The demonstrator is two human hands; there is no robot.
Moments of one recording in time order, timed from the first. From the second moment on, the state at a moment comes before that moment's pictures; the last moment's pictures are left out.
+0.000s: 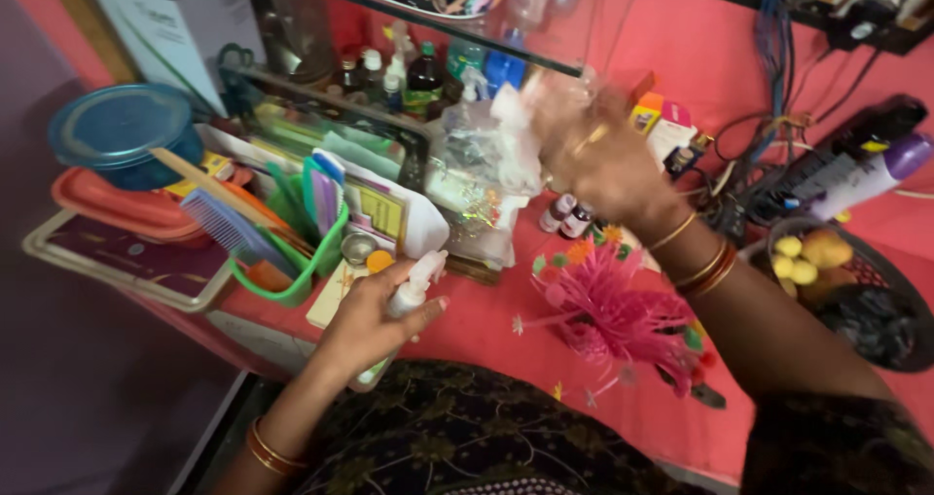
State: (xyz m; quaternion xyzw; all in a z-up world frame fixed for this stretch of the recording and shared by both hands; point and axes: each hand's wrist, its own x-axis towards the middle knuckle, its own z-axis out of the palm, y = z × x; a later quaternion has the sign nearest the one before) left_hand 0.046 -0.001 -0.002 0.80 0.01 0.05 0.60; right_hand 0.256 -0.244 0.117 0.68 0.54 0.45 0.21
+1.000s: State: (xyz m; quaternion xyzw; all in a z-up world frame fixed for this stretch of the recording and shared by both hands) left_hand 0.046 -0.006 -0.011 0.81 -0.05 0.03 0.58; right_hand 0.217 -0.237 0.117 0.73 0.51 0.44 0.09
